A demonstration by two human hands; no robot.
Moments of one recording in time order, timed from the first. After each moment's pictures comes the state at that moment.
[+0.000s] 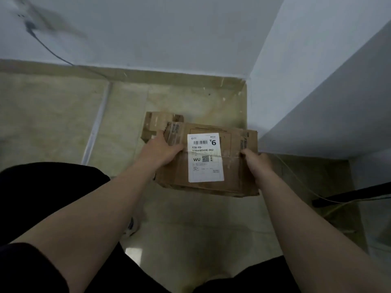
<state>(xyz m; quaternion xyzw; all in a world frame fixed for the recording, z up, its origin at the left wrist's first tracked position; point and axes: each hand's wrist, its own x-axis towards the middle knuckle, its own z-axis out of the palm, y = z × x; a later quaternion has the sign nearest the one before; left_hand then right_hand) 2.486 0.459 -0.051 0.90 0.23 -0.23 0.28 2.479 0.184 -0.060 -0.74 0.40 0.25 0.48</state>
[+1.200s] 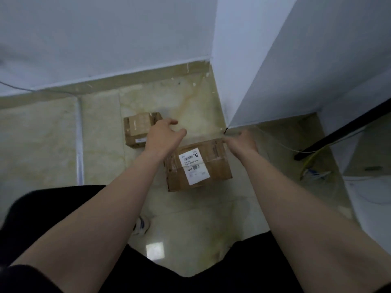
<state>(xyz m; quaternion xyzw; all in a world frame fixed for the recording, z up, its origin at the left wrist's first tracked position) 2.496 0.392 0.012 0.90 0.12 -0.22 0.35 2.456 0.178 -0.024 -0.77 0.40 0.22 0.45</state>
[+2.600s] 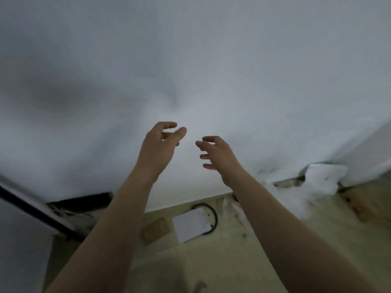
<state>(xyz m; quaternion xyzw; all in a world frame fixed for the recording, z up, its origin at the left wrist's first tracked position) 2.071 -0.029 0.648 0.53 -0.55 -0.50 0.42 1.902 0.002 0.645 -0.41 0.70 -0.40 0.43</state>
